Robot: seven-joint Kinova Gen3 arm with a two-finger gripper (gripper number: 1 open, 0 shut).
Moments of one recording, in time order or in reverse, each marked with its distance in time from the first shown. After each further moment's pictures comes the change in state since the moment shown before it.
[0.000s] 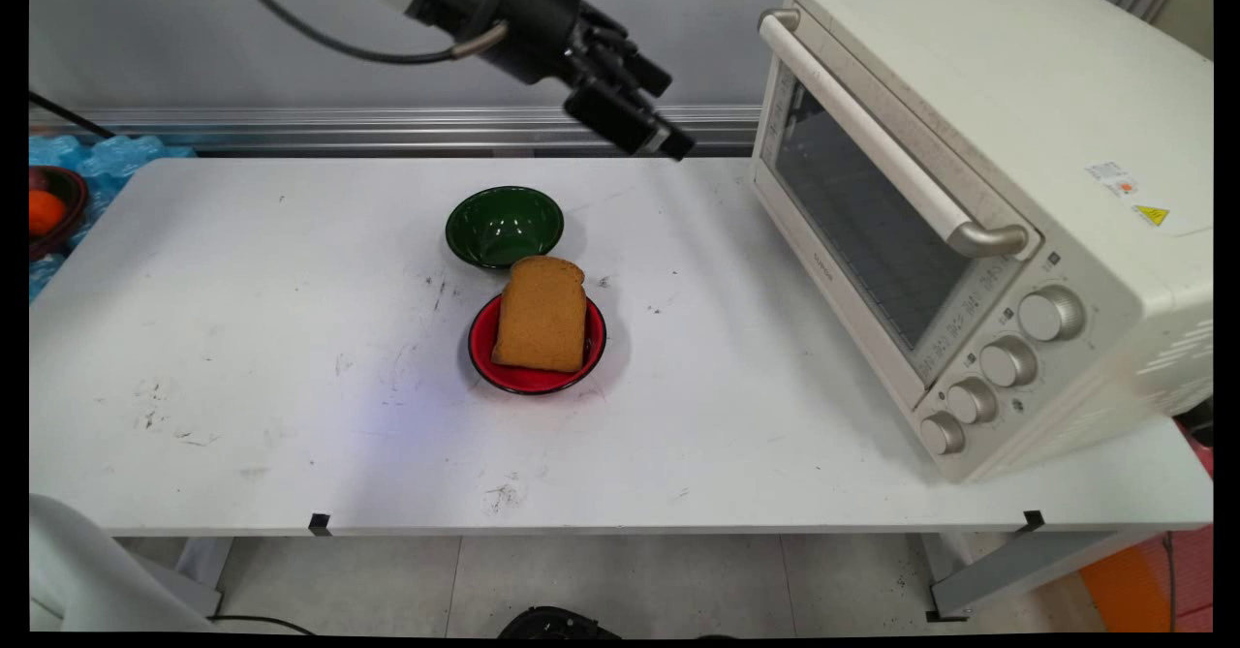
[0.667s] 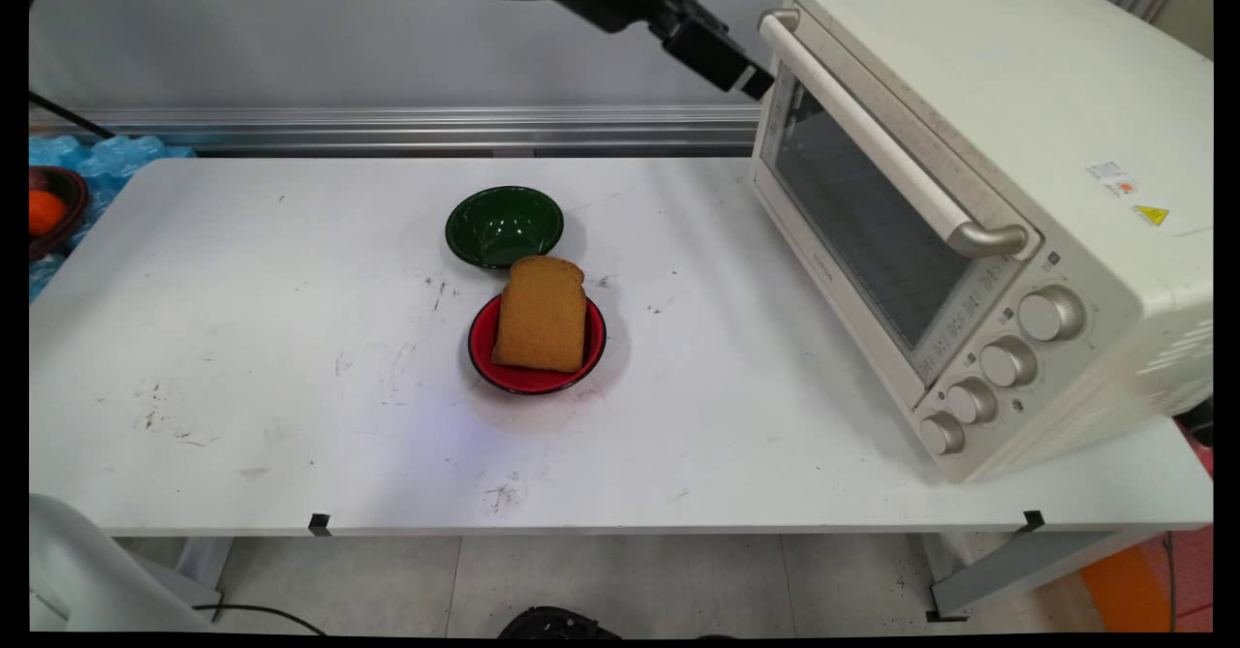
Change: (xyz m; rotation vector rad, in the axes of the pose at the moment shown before) arm 0.051 -0.010 0.033 0.092 0.012 -0.094
